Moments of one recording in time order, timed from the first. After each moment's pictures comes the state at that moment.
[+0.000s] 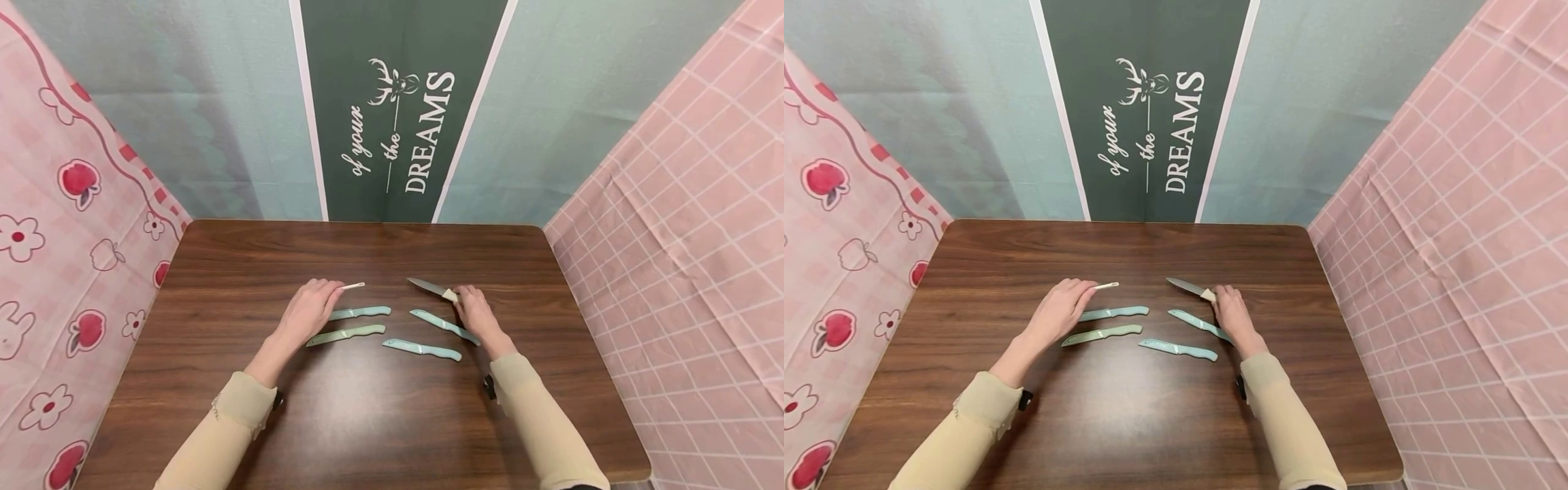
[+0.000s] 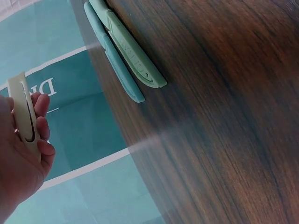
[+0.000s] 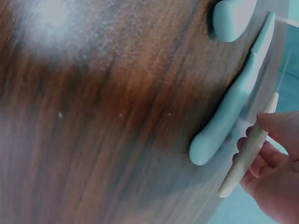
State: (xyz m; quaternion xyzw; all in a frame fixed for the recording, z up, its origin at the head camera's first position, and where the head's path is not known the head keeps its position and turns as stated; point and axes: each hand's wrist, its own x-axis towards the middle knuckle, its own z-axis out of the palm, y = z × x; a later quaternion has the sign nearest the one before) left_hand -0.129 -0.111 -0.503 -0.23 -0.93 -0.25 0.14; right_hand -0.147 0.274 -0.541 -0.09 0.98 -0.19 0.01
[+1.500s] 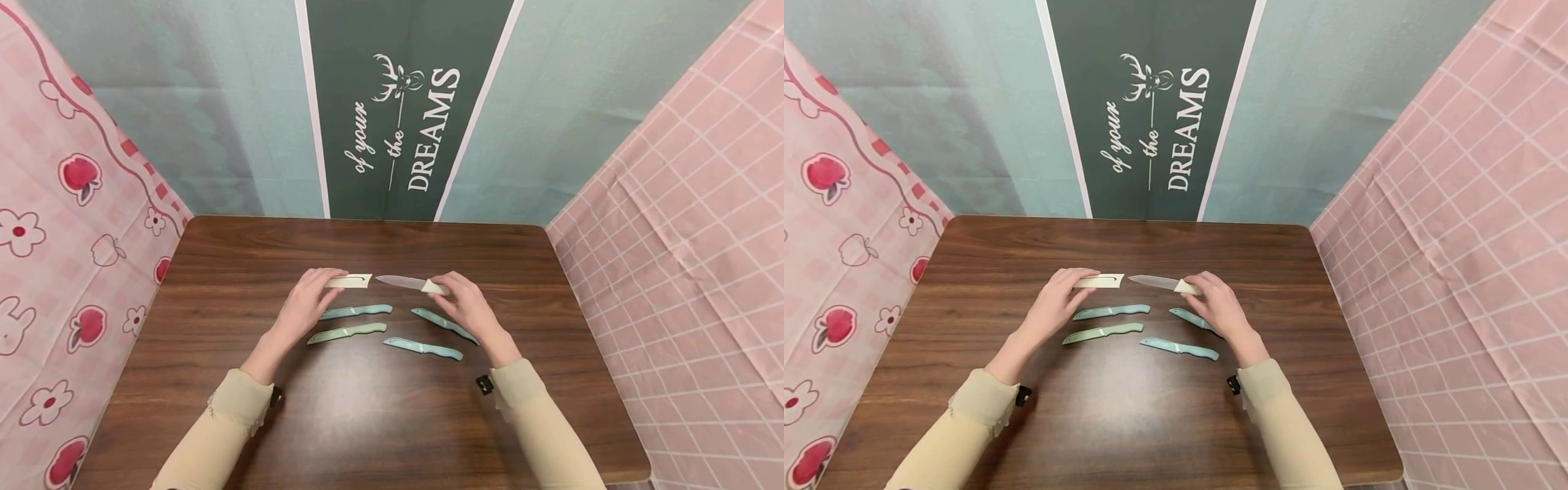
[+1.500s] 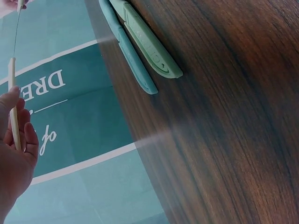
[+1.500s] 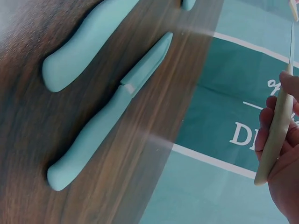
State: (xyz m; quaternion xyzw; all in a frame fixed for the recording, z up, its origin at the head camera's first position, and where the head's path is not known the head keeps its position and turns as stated) left_hand -0.130 -0.120 -0.490 -0.24 -0.89 -0.35 0.16; right_hand -0.135 0.228 -0.474 -0.24 0.93 -0.28 -0.11
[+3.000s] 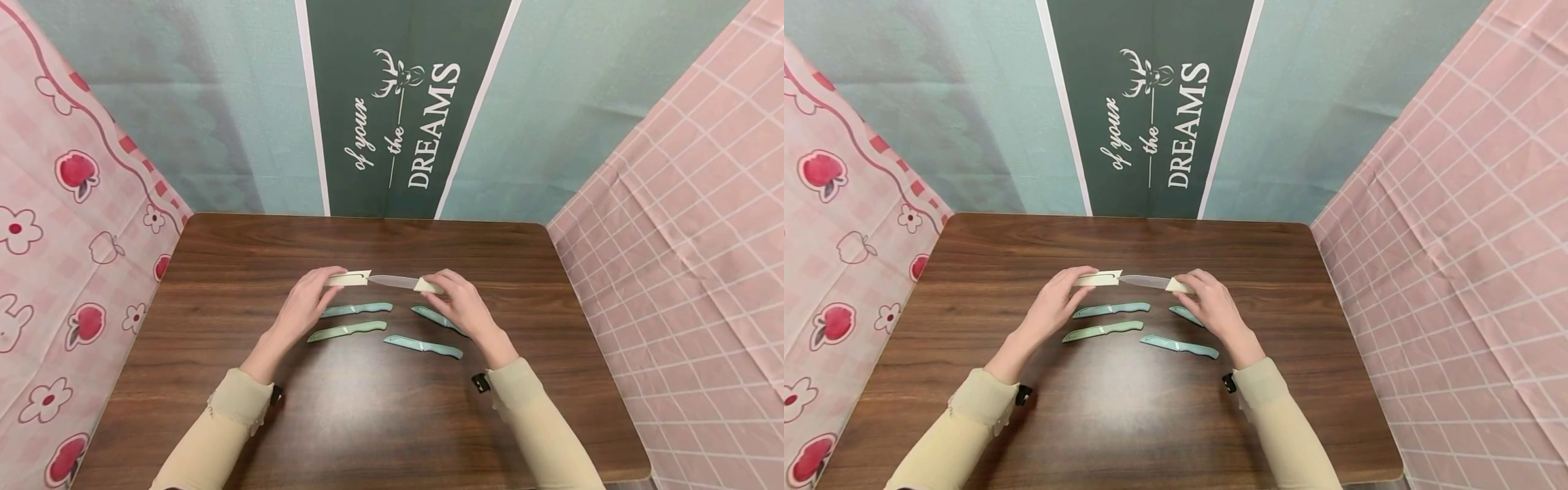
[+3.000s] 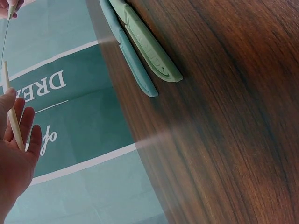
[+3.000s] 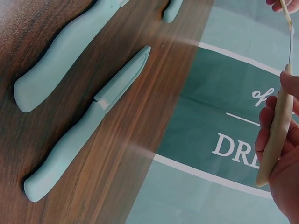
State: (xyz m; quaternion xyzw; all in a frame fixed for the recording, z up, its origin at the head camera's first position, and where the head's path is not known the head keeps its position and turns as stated) left_hand -0.129 -0.119 -0.491 -0.24 -0.89 -0.35 0.14; right_hand -0.130 0.215 -0.463 -0.26 0.92 -0.27 -0.12
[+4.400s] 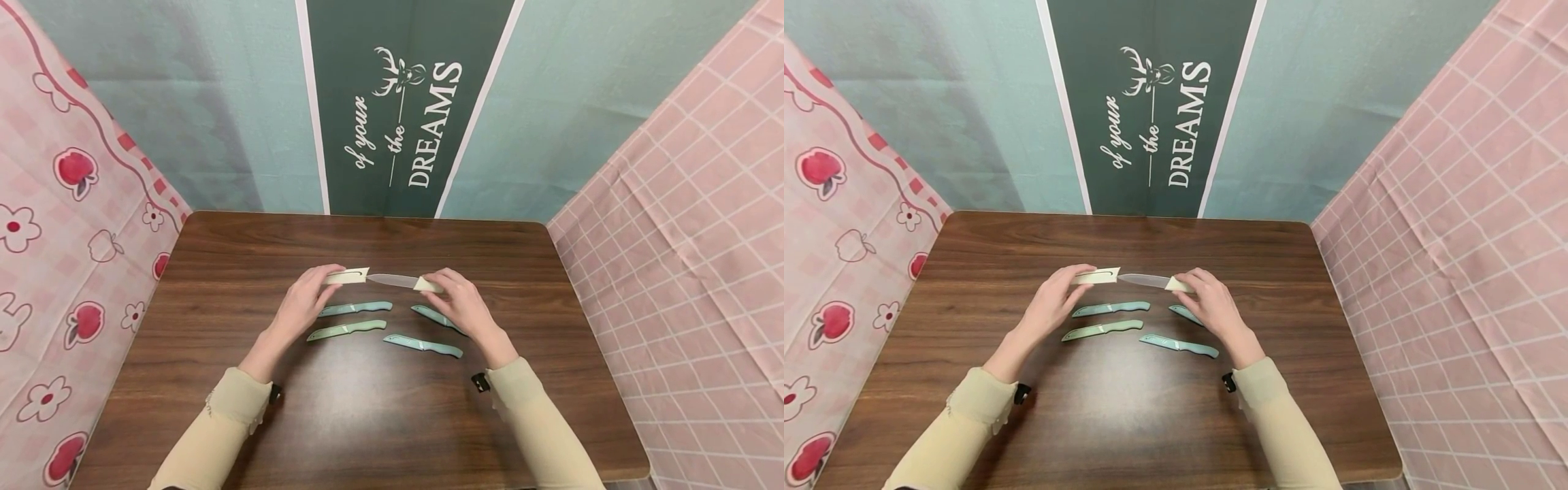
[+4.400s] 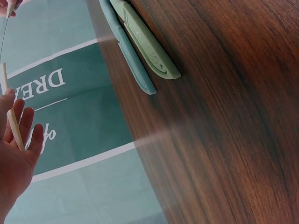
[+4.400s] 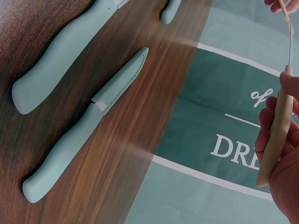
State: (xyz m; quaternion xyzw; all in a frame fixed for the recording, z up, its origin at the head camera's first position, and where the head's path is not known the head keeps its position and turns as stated) left_hand -0.129 -0.121 -0.490 -0.23 -0.89 -0.36 0.15; right_hand -0.131 0.213 -0.464 -0.26 0.92 -0.27 -0.12
